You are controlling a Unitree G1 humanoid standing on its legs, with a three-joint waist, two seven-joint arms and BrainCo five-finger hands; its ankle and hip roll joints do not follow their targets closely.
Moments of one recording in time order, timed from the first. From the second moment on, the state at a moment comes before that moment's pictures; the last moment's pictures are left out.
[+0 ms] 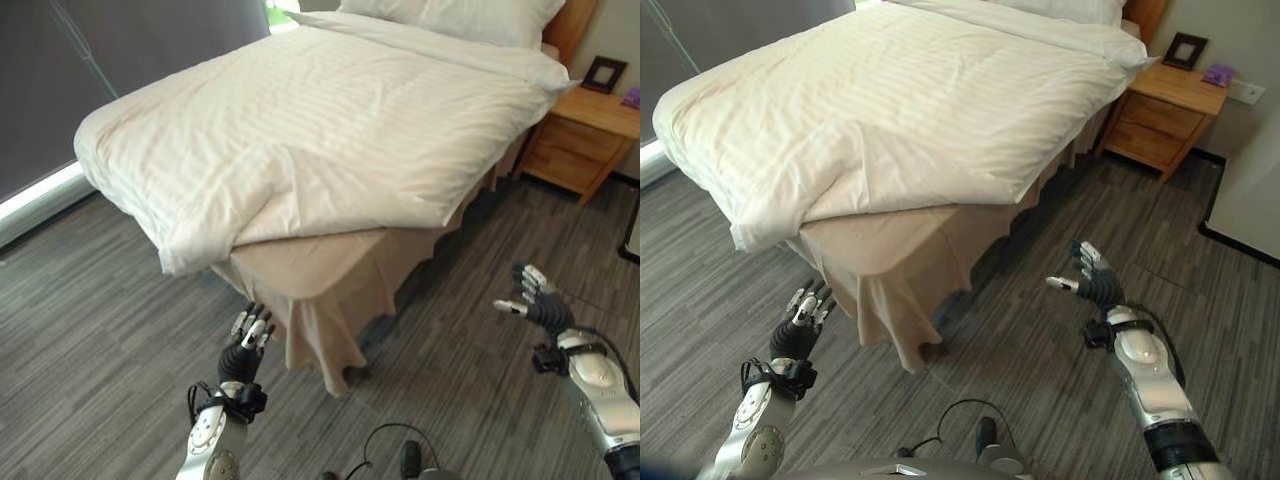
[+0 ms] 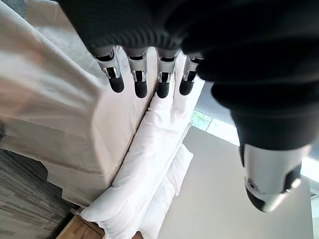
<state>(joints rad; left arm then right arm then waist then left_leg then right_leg) 0.23 0.29 -0.05 0.12 -0.78 -0.19 -0.09 -0.04 -0.61 0.05 0.21 0.33 -0.16 0.03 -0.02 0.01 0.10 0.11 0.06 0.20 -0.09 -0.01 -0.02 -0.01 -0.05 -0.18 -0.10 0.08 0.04</state>
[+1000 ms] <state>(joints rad) 0.08 0.38 0.00 0.23 -0.76 -0.21 -0.05 0.11 -0.46 -0.02 0.12 0.43 -0.18 0.03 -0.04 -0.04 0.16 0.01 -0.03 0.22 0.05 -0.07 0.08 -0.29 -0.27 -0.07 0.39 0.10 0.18</state>
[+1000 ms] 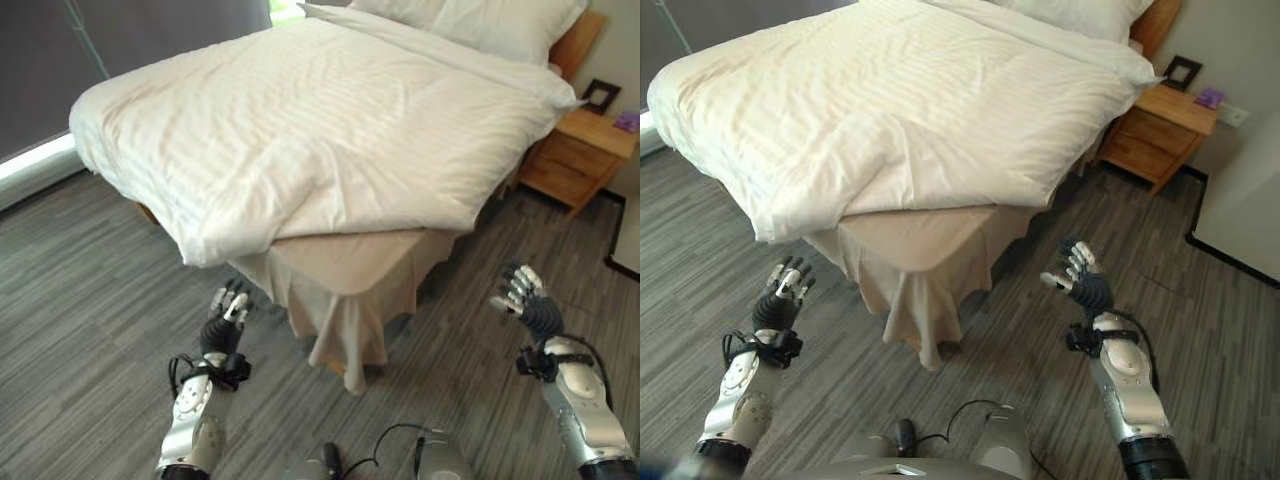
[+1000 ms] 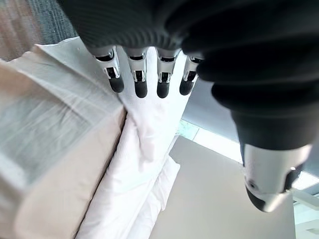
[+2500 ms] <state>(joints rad) 0.19 0.40 -0.13 0.15 -0.82 -0.18 -0.13 -1.03 -0.89 0.60 0.98 0.04 -0.11 -0.02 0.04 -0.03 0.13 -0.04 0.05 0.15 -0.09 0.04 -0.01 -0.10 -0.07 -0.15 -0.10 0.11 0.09</state>
